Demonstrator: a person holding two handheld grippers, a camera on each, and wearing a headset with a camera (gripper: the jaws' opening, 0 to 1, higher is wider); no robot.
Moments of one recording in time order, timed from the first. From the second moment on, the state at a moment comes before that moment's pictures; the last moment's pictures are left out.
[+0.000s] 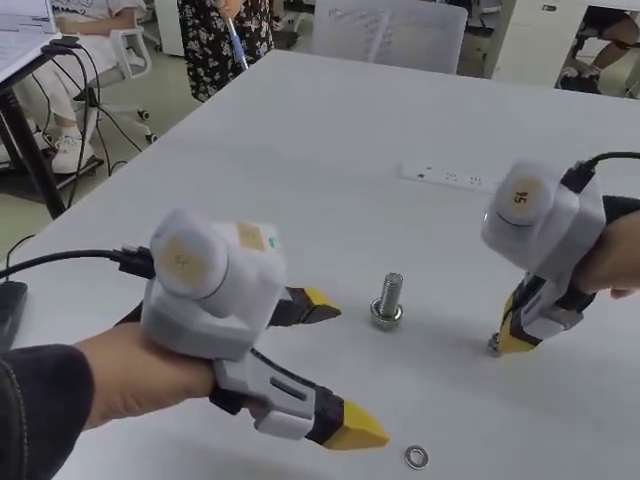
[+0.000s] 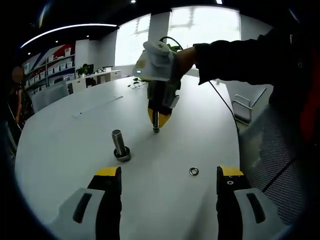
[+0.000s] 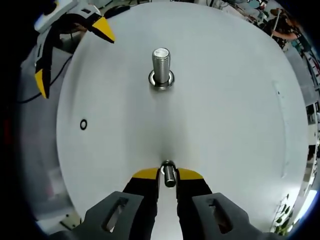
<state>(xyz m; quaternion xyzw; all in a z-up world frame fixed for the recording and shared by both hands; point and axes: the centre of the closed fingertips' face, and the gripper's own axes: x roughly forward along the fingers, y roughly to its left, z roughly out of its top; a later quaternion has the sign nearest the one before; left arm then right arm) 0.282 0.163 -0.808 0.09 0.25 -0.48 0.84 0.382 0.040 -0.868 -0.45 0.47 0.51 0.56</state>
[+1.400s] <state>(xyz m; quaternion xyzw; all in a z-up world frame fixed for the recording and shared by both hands) 0.281 0.159 -0.812 0.09 0.25 -0.49 0.83 0.368 0.016 -0.857 -0.44 0.47 0.49 0.59</state>
